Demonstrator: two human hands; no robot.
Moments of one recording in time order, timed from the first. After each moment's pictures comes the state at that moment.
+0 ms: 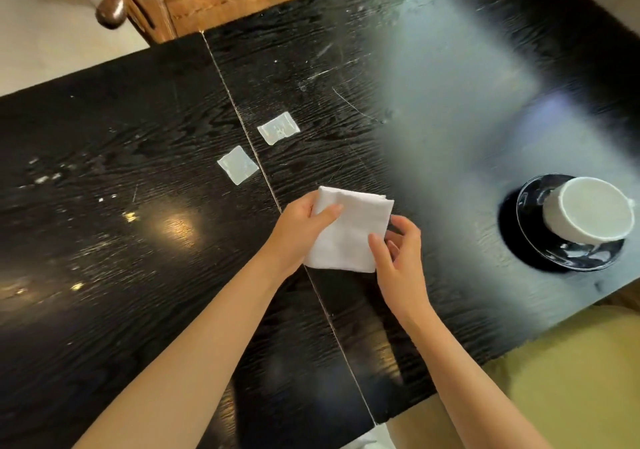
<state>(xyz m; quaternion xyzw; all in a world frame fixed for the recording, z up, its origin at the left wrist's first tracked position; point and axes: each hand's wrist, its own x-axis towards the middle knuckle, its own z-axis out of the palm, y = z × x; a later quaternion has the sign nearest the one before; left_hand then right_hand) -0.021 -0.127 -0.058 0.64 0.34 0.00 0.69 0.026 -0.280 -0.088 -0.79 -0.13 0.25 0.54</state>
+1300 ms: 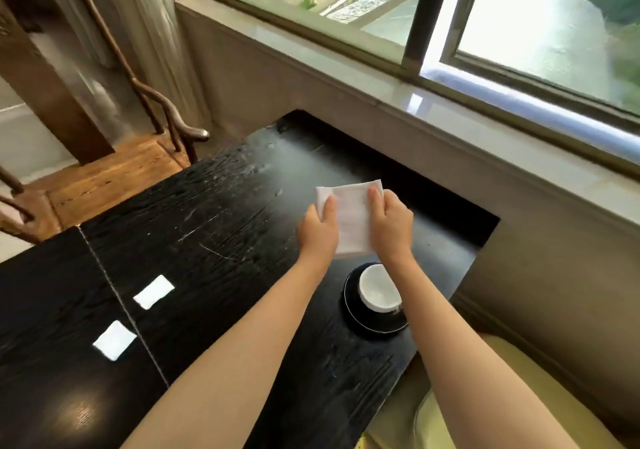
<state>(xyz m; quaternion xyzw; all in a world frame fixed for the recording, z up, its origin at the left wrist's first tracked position) 0.214 -0.283 0.082 0.75 0.28 0.10 0.59 0.251 -0.383 0.088 -0.84 -0.03 -0.07 0.54</state>
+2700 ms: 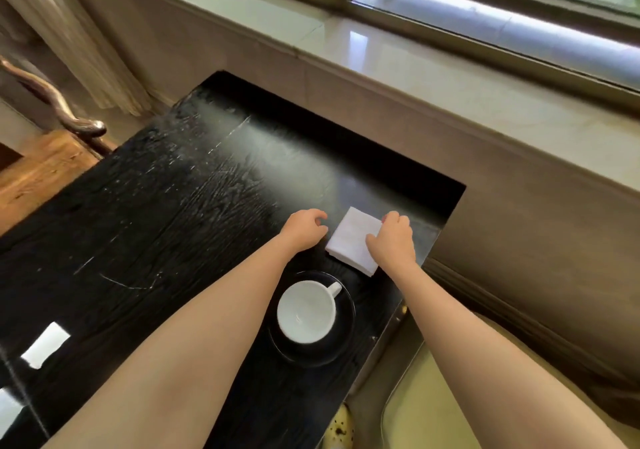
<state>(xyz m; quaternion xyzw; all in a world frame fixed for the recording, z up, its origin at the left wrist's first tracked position) 0.375 -0.369 -0.027 0.91 0.11 -0.24 0.32 0.375 -0.533 -0.048 -0.94 0.11 0.14 0.28</state>
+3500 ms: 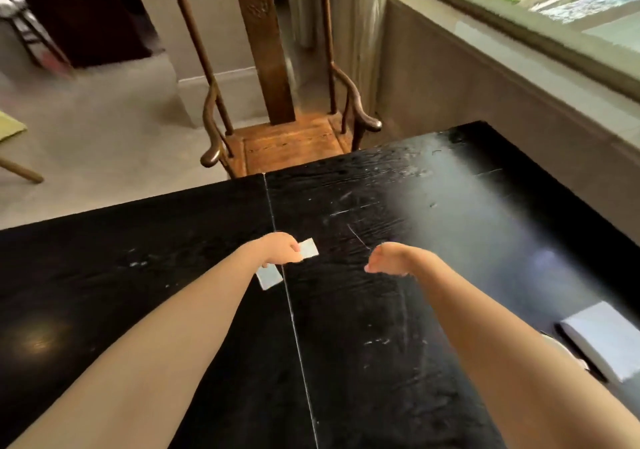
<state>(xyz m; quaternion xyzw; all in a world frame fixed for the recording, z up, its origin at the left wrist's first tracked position) 0.047 -0.017 0.066 0.85 0.36 -0.27 0.27 0.213 -0.169 0.034 -0.82 -0.41 0.39 -0.01</state>
